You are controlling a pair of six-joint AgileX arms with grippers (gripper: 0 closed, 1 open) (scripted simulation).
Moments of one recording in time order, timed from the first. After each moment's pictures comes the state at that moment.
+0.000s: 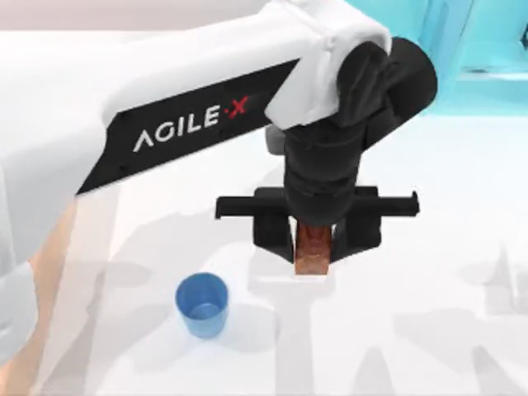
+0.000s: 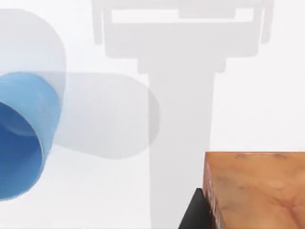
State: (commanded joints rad) left arm -0.89 2.08 1.83 -1.31 0.00 -0.86; right arm 0.00 0.00 0.00 0.00 0.00 0.00
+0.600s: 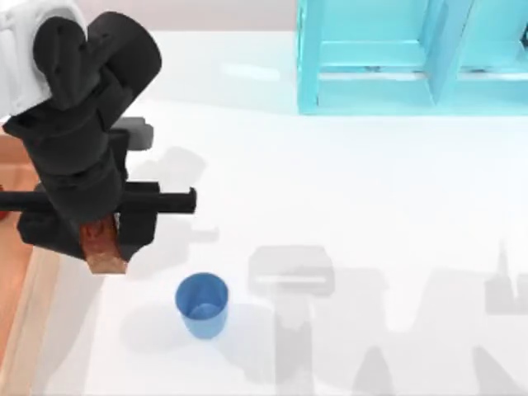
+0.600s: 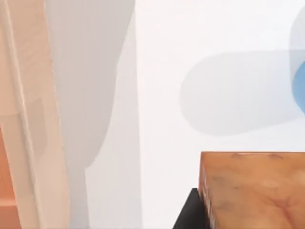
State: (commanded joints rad) left arm -0.46 1.61 1.28 -1.24 0.00 -0.44; right arm 0.00 0.00 0.00 0.00 0.00 0.00
